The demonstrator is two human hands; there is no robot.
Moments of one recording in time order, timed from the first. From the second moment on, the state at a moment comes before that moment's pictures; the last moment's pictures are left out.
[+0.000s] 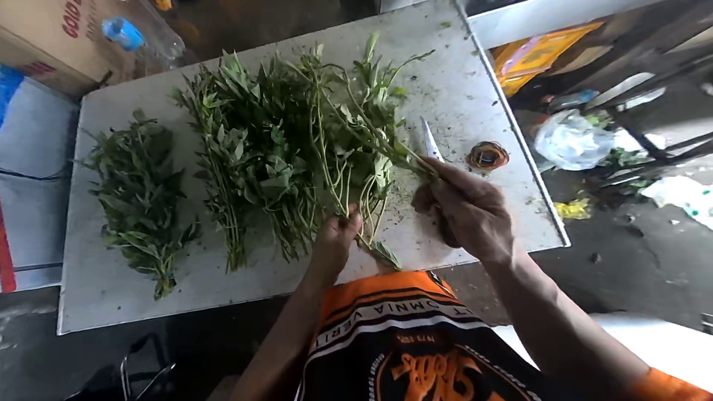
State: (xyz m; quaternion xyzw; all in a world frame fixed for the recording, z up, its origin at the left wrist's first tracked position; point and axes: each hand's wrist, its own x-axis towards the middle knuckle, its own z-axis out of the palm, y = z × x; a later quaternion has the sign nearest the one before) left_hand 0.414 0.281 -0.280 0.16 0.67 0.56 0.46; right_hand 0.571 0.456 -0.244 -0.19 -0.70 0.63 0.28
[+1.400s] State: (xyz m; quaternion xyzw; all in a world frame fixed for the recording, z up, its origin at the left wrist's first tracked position) left_hand 0.389 0.258 -0.253 0.13 0.48 0.81 0.32; right_hand 0.551 0.469 -0.291 -0.40 -0.71 0.56 0.16
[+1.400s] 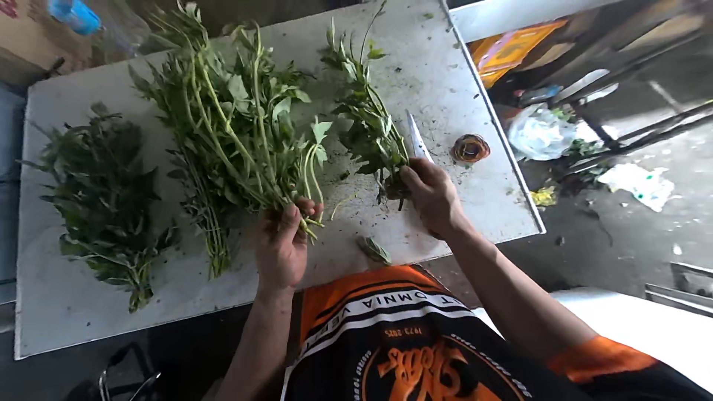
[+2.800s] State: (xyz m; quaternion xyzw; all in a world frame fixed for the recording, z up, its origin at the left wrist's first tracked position) left_hand 0.414 0.272 -0.296 0.04 0.57 0.65 0.50; right_hand 0.564 0.460 -0.287 -0.48 -0.80 0.35 -0.04
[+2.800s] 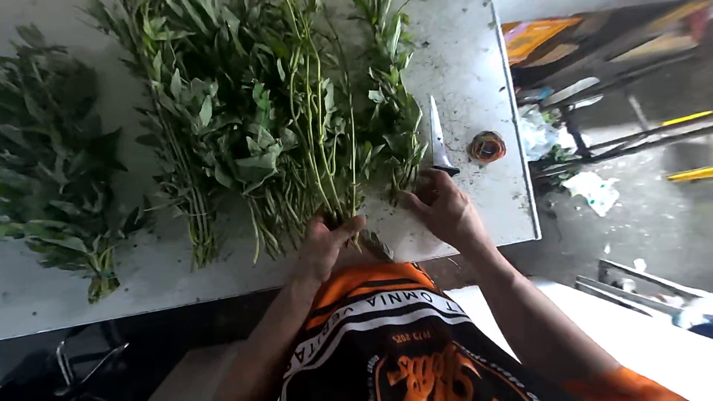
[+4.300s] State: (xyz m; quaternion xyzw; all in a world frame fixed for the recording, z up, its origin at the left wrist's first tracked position) left_hand 0.422 0.283 -0.282 0.01 0.64 0.64 0.41; right_hand 0.560 0.453 -0.222 -0.07 -0.67 0.65 0.36
